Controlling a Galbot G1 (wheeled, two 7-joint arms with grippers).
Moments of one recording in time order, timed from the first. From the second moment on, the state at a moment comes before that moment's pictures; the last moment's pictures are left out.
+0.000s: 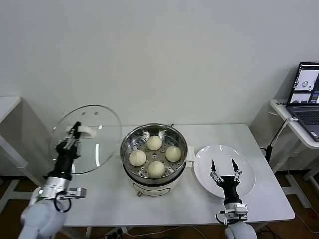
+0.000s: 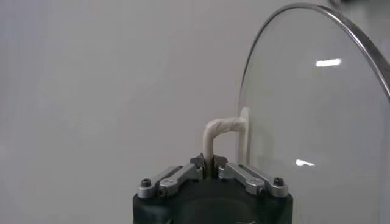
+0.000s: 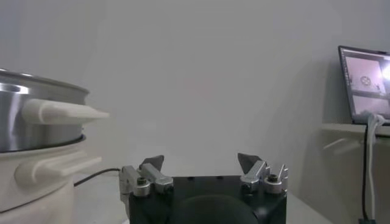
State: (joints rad) left arm 1.37 -1.10 -0.56 -2.10 1.02 0.11 -0.13; right arm -1.34 1.28 0.46 1.56 0.13 0.42 0.16
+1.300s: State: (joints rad) left arm 1.05 -1.33 0.05 -1.95 1.31 0.51 0.16; right arm -1.30 1.31 0.46 1.50 0.13 0.42 0.16
